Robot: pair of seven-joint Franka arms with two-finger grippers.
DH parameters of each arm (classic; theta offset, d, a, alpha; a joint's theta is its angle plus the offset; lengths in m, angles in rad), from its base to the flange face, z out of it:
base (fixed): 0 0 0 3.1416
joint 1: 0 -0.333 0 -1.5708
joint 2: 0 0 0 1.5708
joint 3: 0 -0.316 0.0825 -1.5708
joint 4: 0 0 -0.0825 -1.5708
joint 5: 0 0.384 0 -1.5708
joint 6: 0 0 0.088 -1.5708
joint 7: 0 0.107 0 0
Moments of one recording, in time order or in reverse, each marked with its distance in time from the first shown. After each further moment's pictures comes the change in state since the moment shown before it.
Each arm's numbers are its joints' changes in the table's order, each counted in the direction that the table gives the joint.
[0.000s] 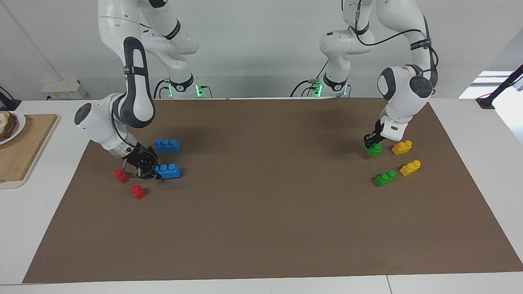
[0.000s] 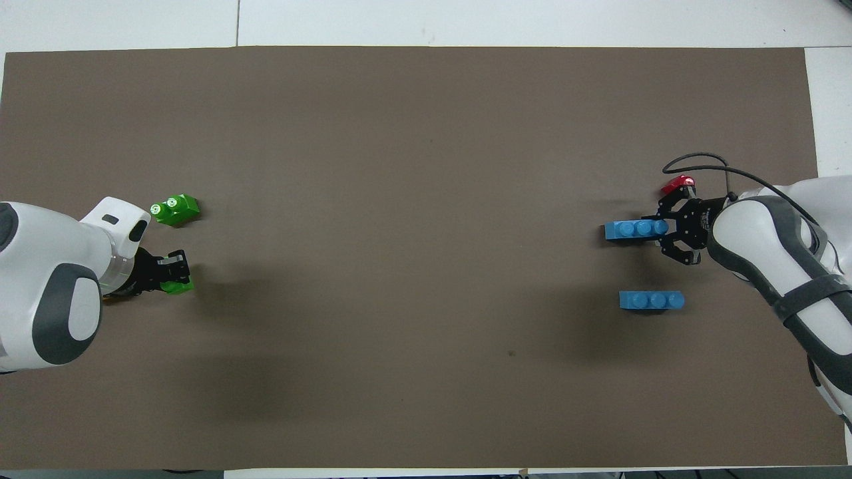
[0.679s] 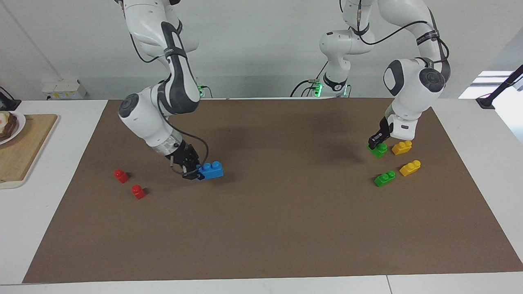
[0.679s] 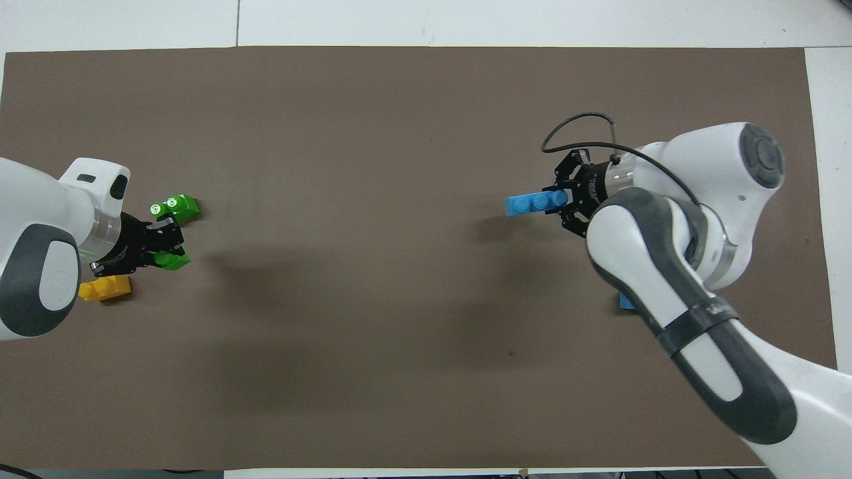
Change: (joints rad) left arm 0.024 -0.029 0.011 0.168 -0.023 0.121 -0.229; right arm -0.364 -0.007 -0.011 0.192 -0.113 0.040 0.375
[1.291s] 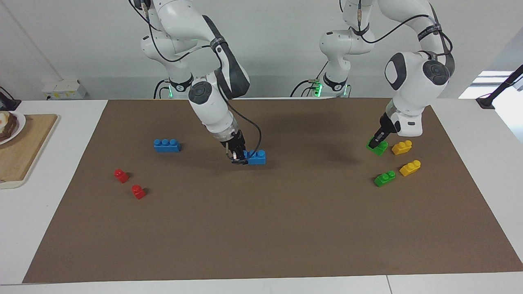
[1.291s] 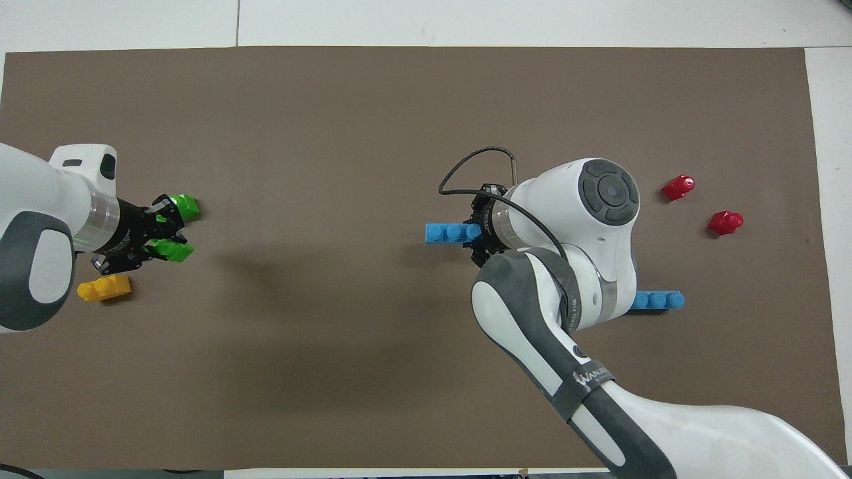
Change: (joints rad) left arm 0.027 0.000 0.005 0.053 -0.009 0.043 -0.262; right arm -0.214 -0.033 -0.001 0.018 -0.052 -0.042 0.417
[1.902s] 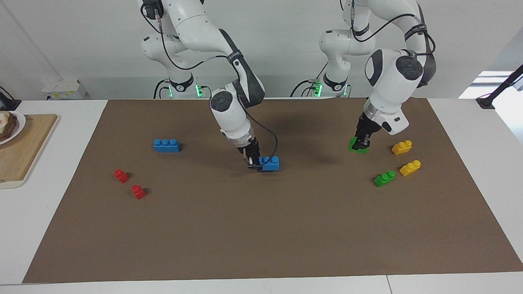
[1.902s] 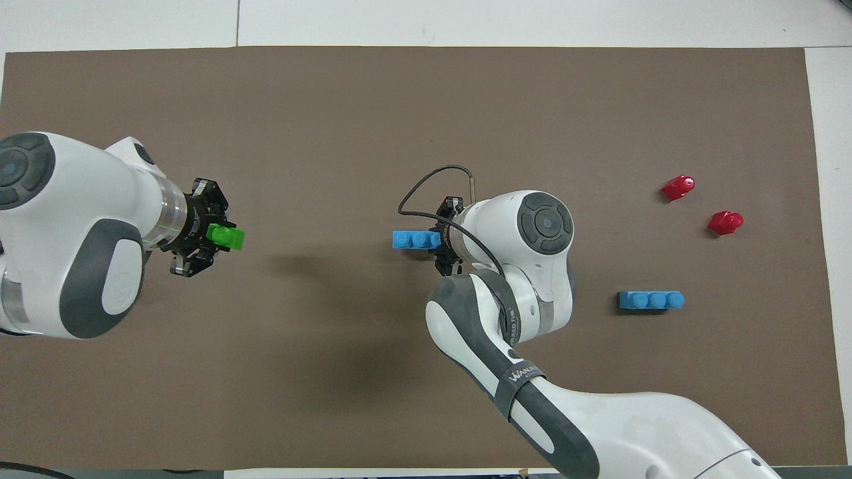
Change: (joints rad) left arm 0.175 0.000 0.007 0.019 -0.016 -0.063 -0.755; right arm -0.098 -0.104 0.000 0.000 0.072 -0.181 0.008
